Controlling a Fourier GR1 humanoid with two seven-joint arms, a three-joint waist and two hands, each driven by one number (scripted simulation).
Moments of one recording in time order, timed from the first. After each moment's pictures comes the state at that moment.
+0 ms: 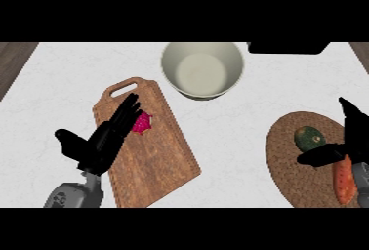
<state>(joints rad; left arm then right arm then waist) -0.13 0.13 -0.20 -1.56 0.26 -0.02 0.15 -0.22 -0.70 0.32 -1.76 0.44 -0.08 1.19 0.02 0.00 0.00</state>
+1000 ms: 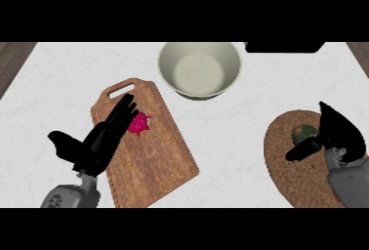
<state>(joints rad) -0.11 0.13 -0.17 -1.57 0.24 -0.04 0.15 -0.29 -0.55 0.29 -1.54 0.51 0.05 1.16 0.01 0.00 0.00</state>
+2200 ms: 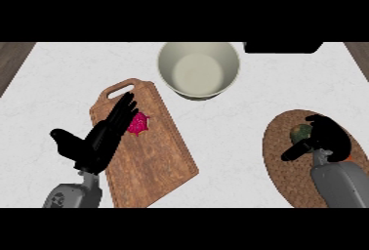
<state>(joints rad) -0.12 0.08 -0.12 -1.56 0.20 -0.07 0.16 -0.26 -0.35 0.13 -1.34 0.76 0.01 1.01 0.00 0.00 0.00</state>
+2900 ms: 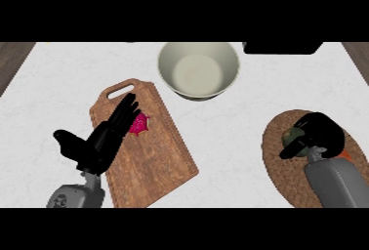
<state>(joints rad) -0.12 0.05 -0.12 -1.57 0.17 -0.08 0.17 -0.29 -0.31 0.11 -1.28 0.88 0.01 0.91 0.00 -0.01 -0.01</state>
